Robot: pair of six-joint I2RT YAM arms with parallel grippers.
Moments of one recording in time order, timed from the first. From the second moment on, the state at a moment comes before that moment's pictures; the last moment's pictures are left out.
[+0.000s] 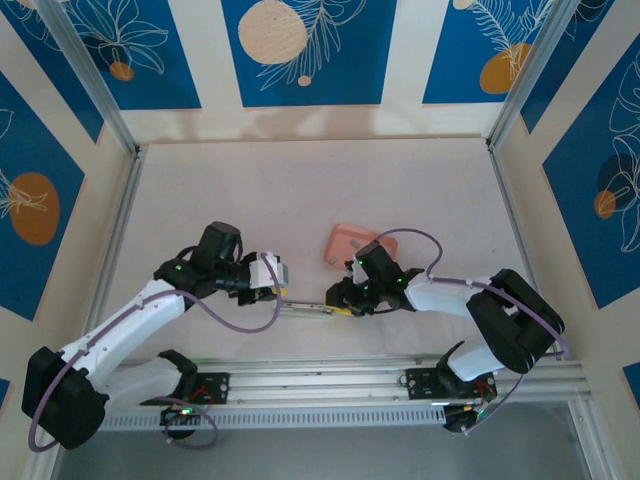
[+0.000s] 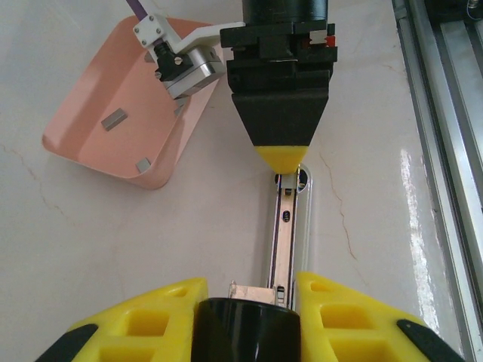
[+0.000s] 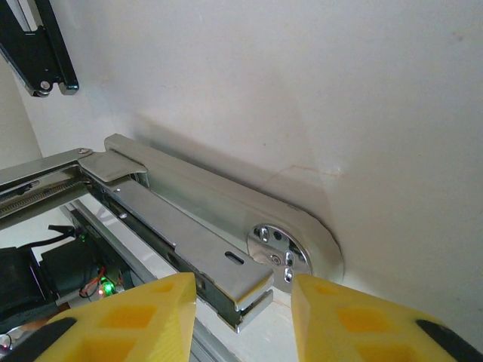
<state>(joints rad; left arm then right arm) -0.56 1.05 0.76 -0.55 0.58 0.82 0.68 1.45 0.54 -0.04 -0.56 0.95</state>
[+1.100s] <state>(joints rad) -0.72 1.20 0.83 -0.53 0.43 0.78 0.70 1.52 0.62 -0.08 -0.57 0.89</state>
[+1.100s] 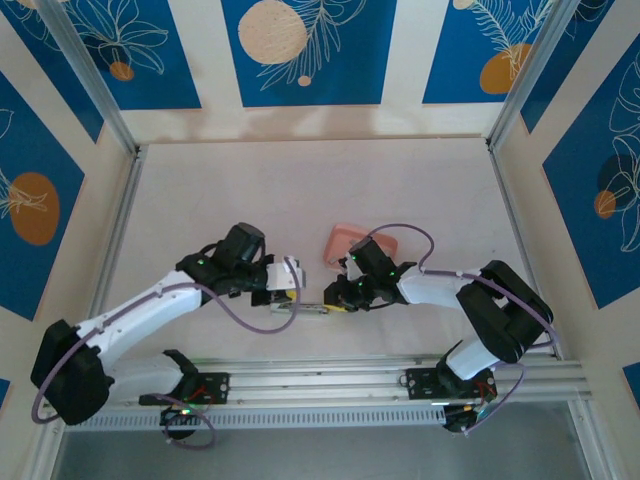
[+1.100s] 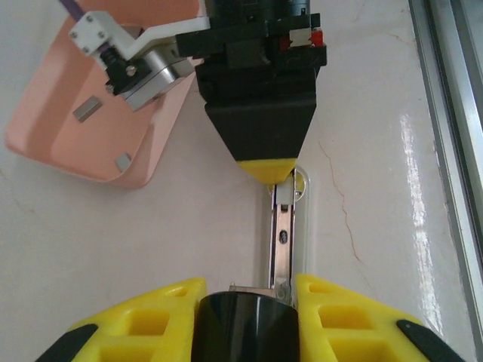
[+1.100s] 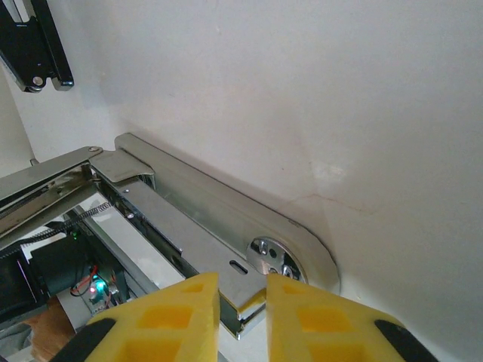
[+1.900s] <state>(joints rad) -0.87 1.57 0.99 -0.42 0.32 0.62 0.66 1.37 0.49 -0.01 -0.55 0.88</state>
